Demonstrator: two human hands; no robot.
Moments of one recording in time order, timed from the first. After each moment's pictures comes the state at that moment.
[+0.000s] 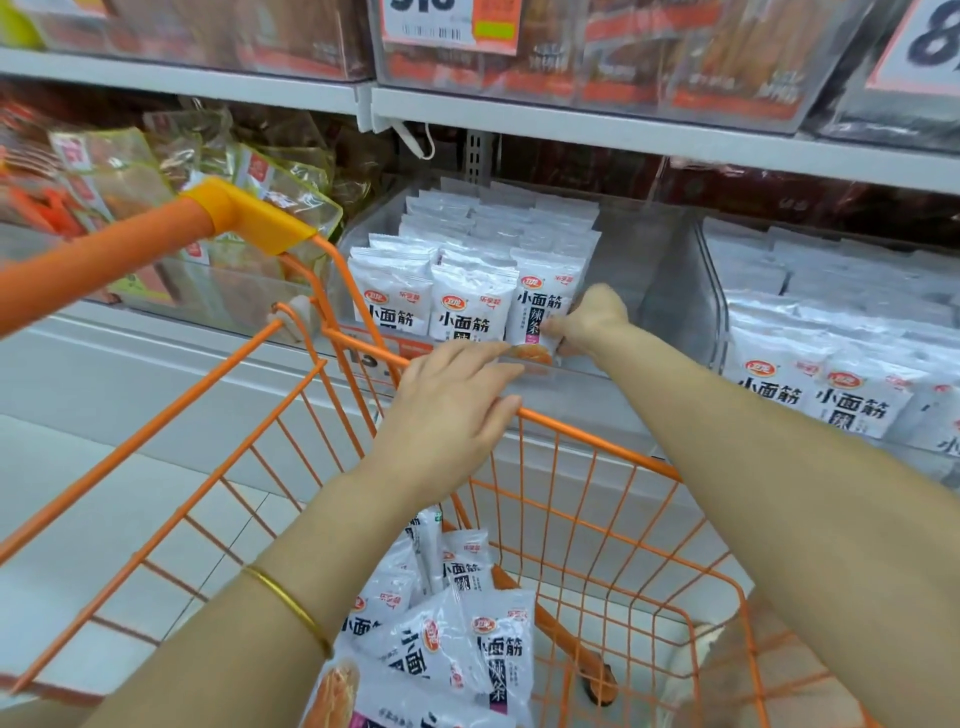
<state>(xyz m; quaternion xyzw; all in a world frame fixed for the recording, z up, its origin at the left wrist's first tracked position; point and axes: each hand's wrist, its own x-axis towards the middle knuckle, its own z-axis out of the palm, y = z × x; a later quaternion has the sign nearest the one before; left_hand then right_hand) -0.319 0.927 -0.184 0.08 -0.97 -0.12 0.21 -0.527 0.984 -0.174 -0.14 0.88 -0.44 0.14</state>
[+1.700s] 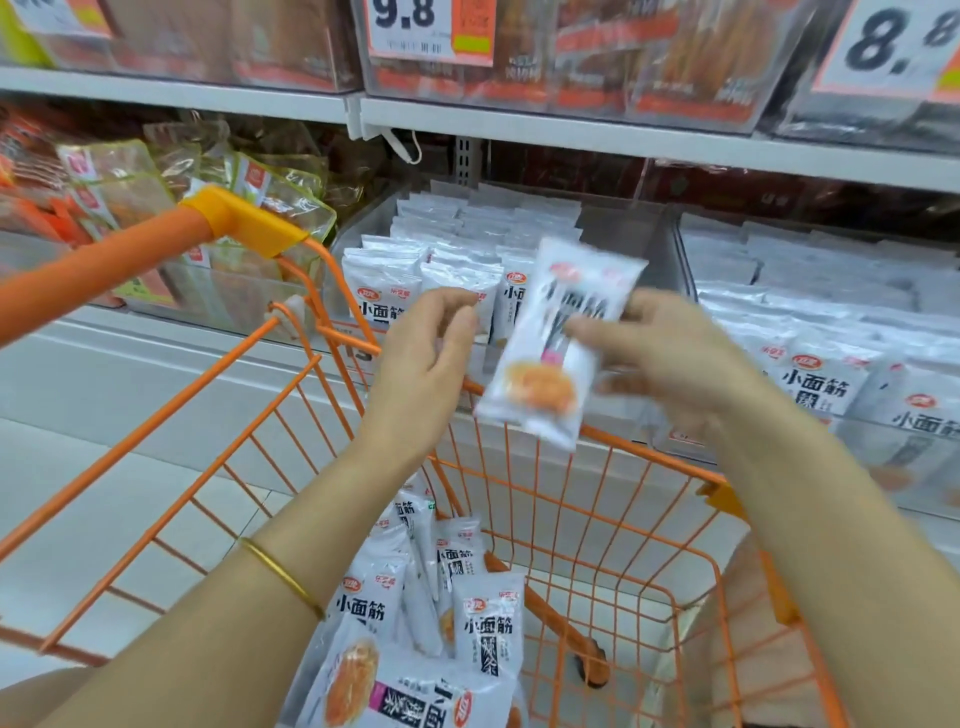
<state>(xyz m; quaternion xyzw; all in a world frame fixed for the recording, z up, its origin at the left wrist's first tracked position) -0.313 0.940 -0.155 0.12 -0.81 -0.45 0.36 -0.415 1.091 -0.104 -0.23 0.74 -0.59 0.23</state>
